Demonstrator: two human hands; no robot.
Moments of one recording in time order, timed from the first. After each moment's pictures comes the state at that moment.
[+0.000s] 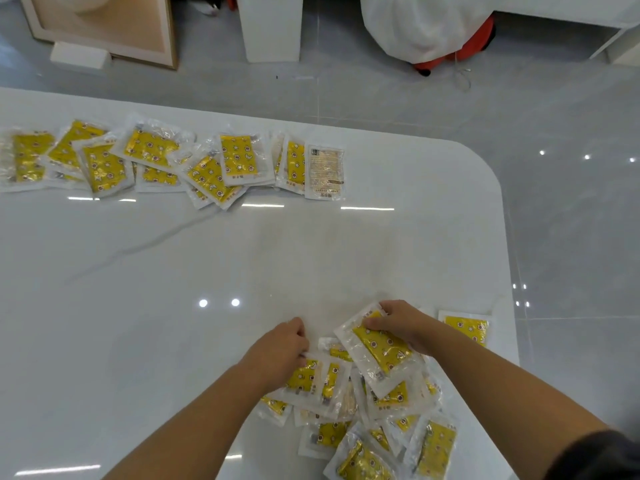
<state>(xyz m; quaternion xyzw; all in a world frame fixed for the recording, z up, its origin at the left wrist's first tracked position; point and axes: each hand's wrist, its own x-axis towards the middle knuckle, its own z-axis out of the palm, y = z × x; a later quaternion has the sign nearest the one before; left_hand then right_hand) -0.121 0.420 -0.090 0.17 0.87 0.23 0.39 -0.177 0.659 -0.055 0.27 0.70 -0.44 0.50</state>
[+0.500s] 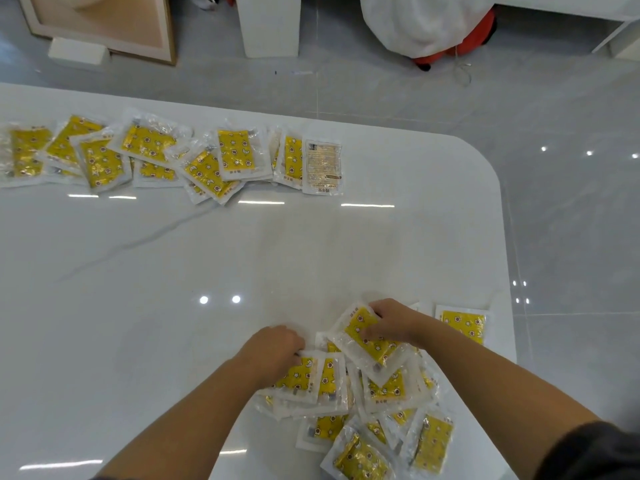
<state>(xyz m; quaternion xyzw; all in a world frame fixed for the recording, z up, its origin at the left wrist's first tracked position) -0.119 0.420 -0.092 0.22 0.87 0.14 0.42 -0.174 0.659 -0.063 0.10 0.77 -0.32 0.54</state>
